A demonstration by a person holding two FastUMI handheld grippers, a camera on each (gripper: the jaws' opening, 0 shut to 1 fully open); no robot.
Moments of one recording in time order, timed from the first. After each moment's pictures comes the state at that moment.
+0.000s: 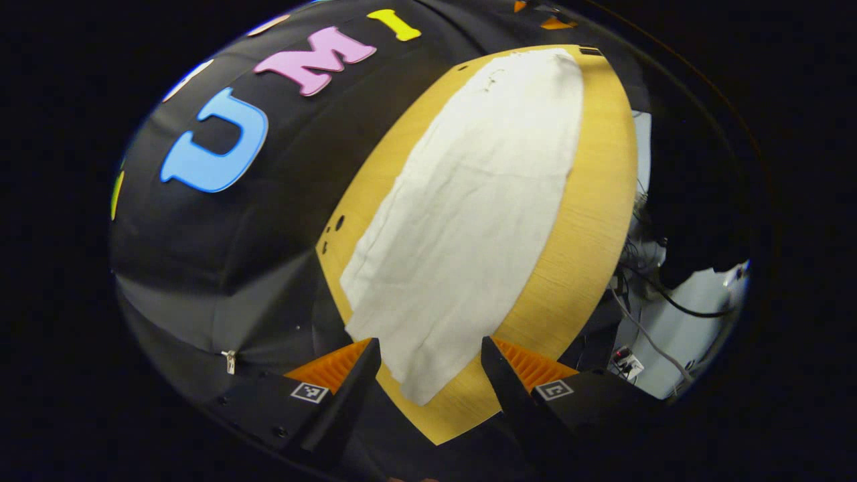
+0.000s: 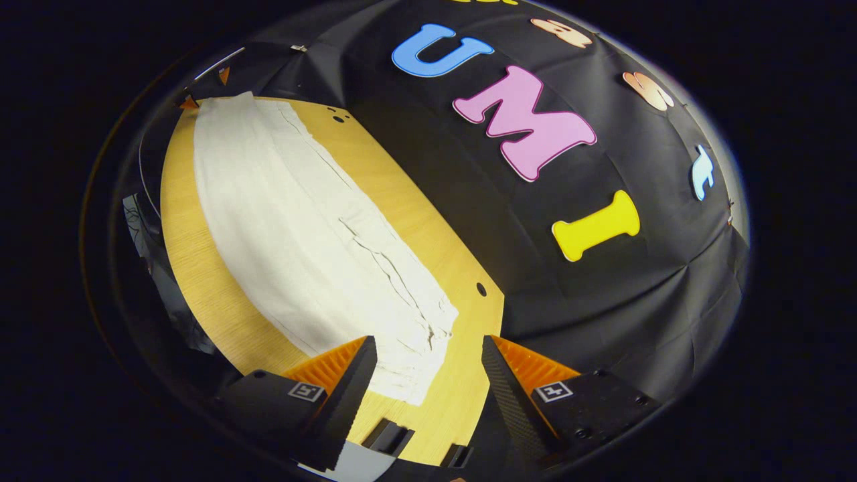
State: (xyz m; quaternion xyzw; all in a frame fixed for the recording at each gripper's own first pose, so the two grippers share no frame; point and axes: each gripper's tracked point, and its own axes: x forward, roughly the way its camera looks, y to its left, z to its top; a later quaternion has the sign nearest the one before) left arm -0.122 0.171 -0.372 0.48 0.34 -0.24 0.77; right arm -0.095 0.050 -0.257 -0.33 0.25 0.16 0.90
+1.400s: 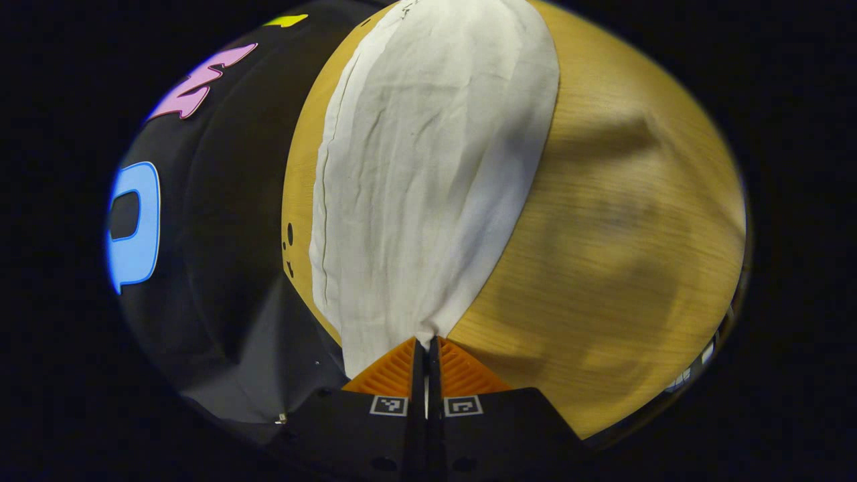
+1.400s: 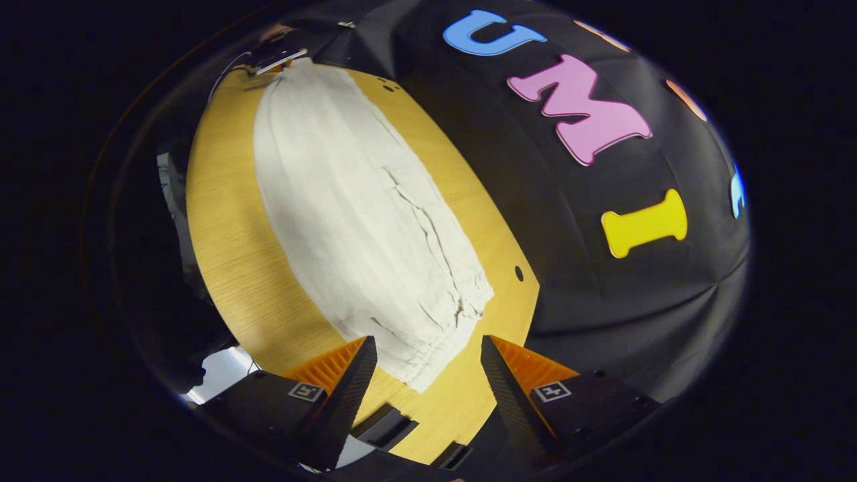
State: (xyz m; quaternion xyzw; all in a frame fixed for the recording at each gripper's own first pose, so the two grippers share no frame) left arm -0.015 0.175 -0.430 0.63 0.39 -0.26 0.62; right arm -0.103 0.042 -0.341 -0.40 0.28 0.27 0.83
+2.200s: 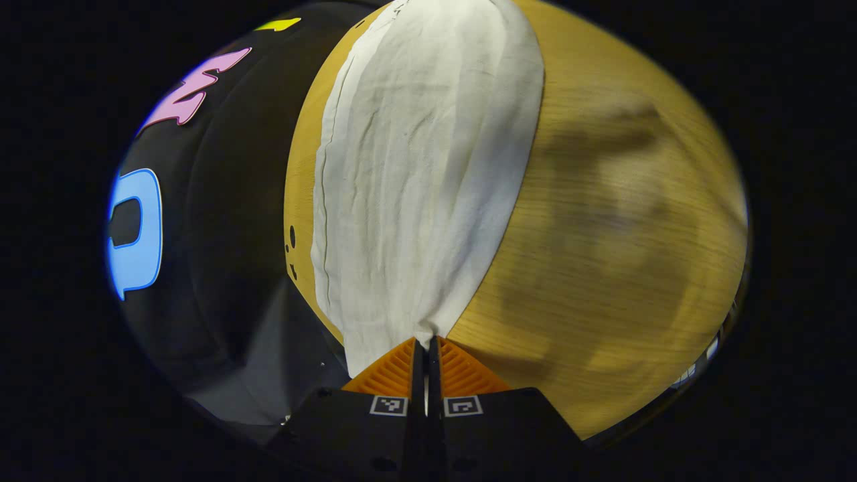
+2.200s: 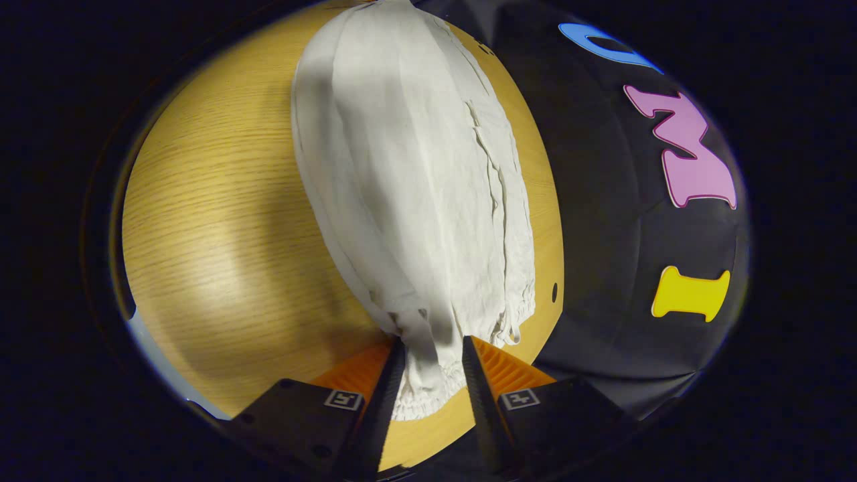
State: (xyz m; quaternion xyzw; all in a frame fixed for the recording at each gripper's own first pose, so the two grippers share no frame) left arm -0.016 0.173 -0.429 0.64 0.39 -0.25 0.62; right arm -0.038 0.048 -0.436 -0.52 0.33 0.31 0.73
